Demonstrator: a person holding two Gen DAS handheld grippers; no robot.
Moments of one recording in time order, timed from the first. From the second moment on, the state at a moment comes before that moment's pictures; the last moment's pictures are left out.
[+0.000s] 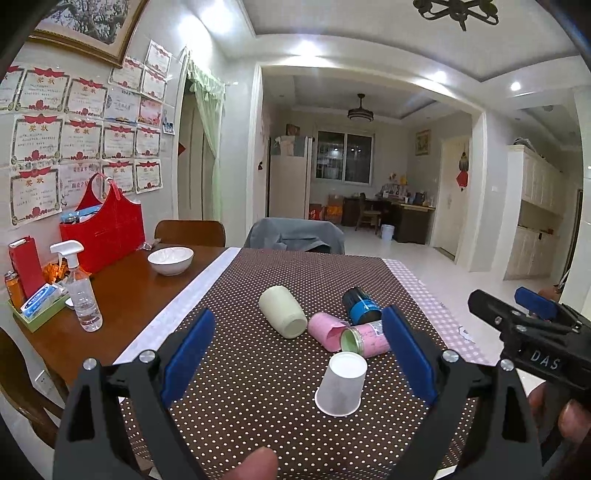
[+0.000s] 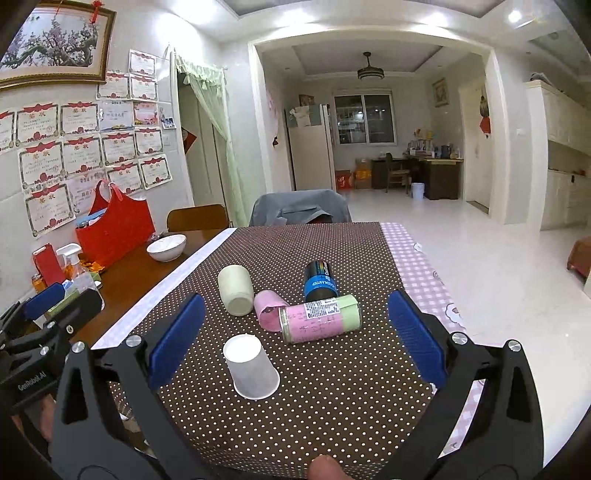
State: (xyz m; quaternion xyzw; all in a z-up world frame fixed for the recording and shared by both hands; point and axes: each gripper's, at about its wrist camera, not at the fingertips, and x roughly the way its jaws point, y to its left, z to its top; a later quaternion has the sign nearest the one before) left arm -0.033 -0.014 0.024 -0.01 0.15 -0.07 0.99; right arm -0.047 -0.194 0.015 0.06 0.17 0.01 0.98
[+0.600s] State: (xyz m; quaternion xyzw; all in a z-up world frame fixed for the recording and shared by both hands) left arm -0.035 -0.020 0.024 0.00 0.15 -0.05 0.99; right arm -0.049 -0.188 0.015 0.05 0.16 0.01 0.99
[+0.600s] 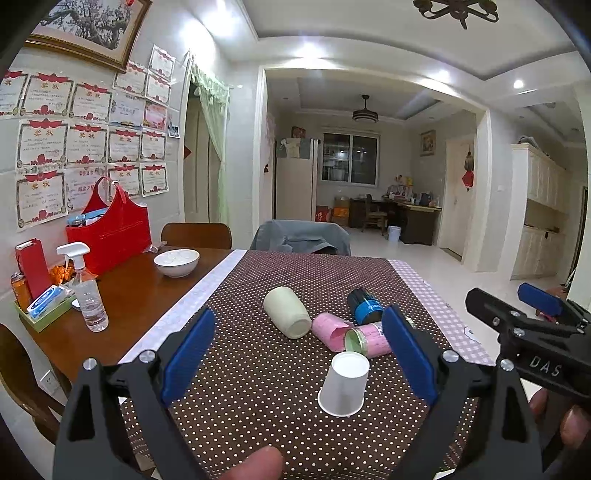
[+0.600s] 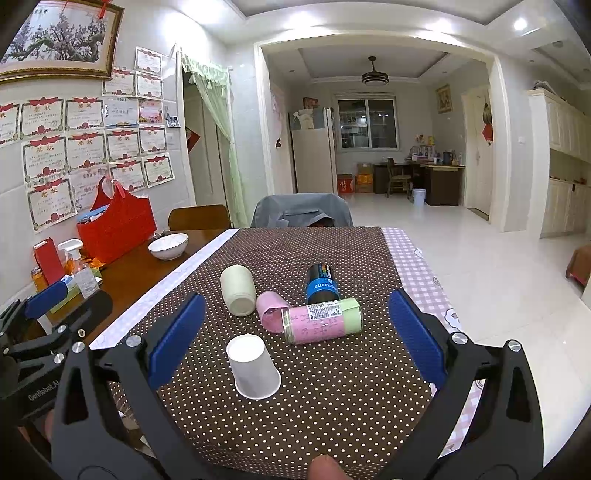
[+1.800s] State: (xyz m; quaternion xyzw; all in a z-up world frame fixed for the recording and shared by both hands) left arm -0.033 -0.018 0.025 0.00 0.14 -0.03 0.99; right arm -0.040 -0.186 0.006 0.05 0.18 0.01 0.98
